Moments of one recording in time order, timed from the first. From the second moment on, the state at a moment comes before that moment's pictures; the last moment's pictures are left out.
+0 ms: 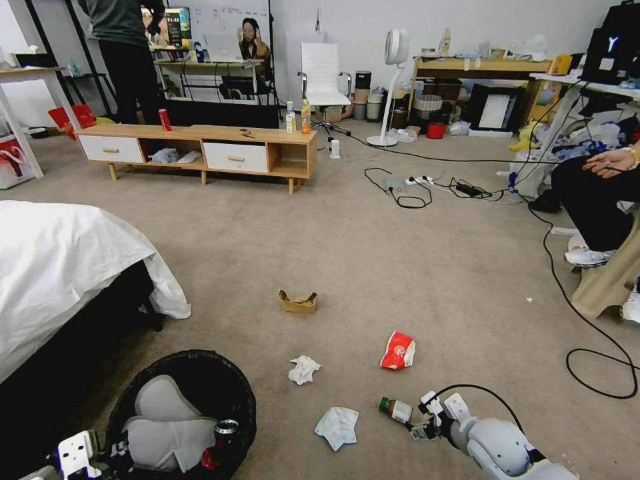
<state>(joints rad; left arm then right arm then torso) 1.75 -1.59 -0.95 -2.35 -0.49 0.70 -0.18 -1.04 0.94 0.04 1.43 0.31 -0.55 -0.13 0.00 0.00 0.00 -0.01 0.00</state>
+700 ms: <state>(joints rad) 1.77 -1.59 -0.97 -2.34 -0.49 0.70 -0.18 -0.92 1.05 -0.07 1.18 0.23 -0.45 -0.12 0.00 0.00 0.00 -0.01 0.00</state>
